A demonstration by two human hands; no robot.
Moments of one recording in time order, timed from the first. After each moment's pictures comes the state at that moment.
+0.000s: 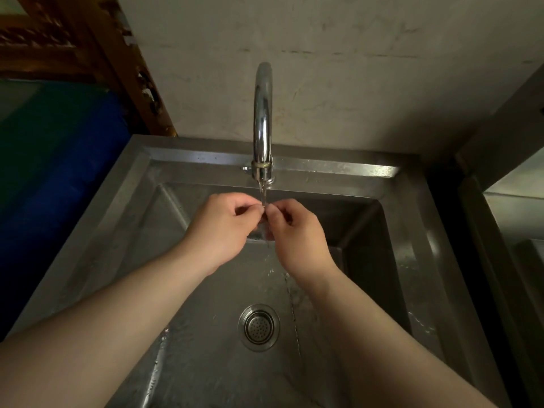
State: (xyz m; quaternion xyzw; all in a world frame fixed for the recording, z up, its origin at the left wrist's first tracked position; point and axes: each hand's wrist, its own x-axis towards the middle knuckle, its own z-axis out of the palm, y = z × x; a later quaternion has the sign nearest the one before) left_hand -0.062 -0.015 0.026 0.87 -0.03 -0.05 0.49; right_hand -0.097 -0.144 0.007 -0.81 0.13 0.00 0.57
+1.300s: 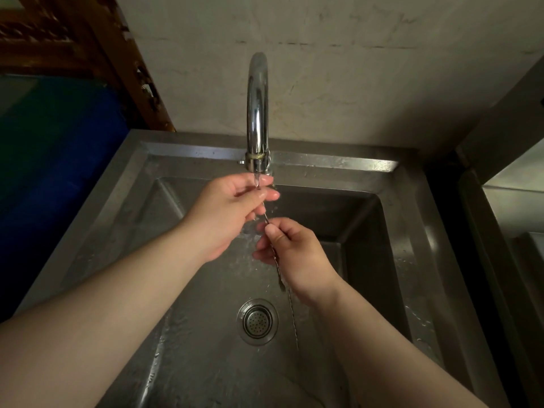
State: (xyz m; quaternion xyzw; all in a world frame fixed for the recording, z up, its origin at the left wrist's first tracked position) left_hand -0.061 -0.027 0.036 0.71 -0.02 -0.15 0.69; right_hand -0.119 -0.148 -0.018 -0.64 0.11 0.09 0.75
